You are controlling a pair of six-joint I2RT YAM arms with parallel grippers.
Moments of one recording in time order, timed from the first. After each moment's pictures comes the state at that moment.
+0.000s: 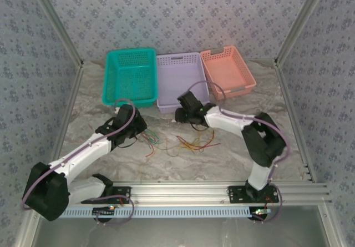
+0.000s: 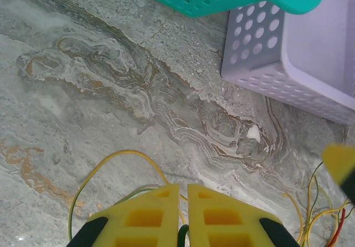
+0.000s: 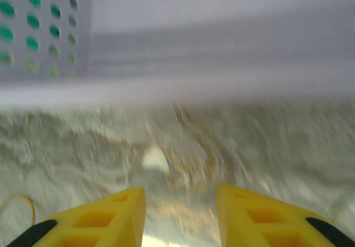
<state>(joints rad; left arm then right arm) -0.53 1.13 0.66 -0.35 -0.08 -0.92 0.75 1.73 1.10 -0.31 0.09 0.64</state>
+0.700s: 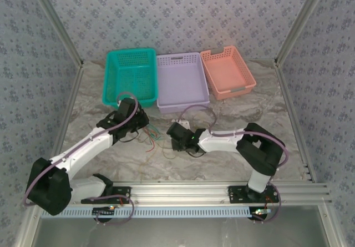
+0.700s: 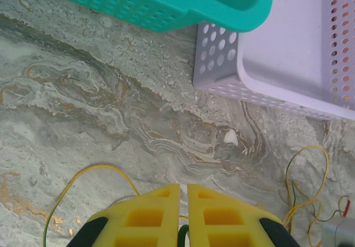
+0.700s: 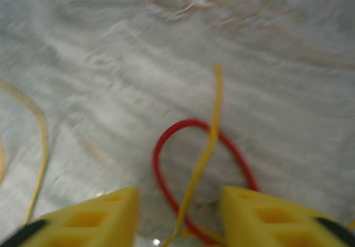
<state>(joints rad) -0.53 1.19 0.77 -0.38 -0.05 -0.86 0.99 1.74 0.92 -0.27 0.23 0.80</state>
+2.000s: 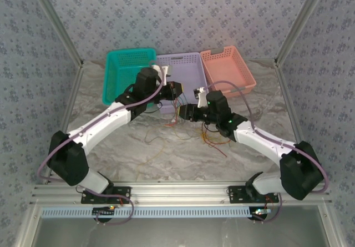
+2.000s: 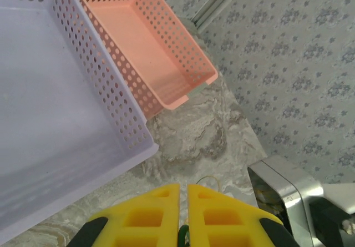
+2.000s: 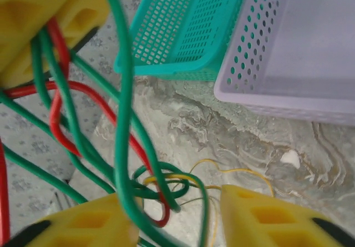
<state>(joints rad) -0.65 1.51 1.24 -0.14 0.28 -0.61 0.63 1.35 0.83 0.09 -0.37 0.64</state>
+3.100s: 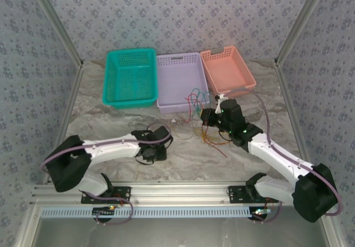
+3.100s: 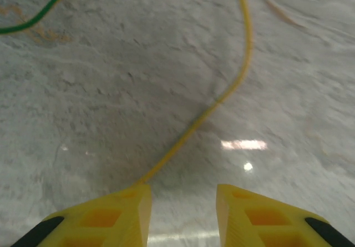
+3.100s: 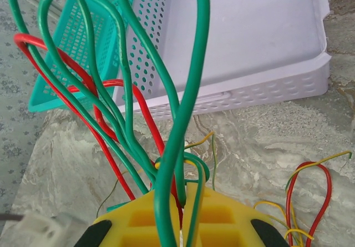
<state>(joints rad) -0.96 1.46 0.74 -0.60 -0.07 -1.01 0.56 1.10 0.68 -0.10 -0.10 0.67</state>
